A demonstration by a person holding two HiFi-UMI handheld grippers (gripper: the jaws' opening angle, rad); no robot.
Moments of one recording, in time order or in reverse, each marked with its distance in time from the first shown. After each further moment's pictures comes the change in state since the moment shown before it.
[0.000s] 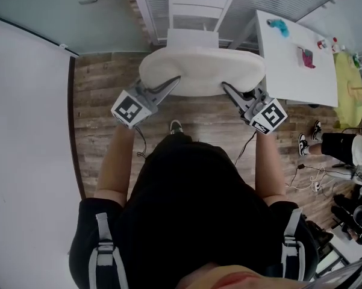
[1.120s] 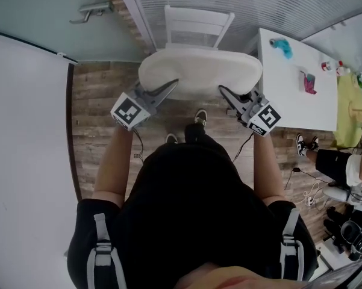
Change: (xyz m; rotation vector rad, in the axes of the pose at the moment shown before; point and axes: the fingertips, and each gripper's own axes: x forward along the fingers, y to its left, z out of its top) left arm 0.093 0.104 -0.023 0.007 0.068 0.030; right arm 0.038 -0.140 -0.016 0.041 0.005 0.061
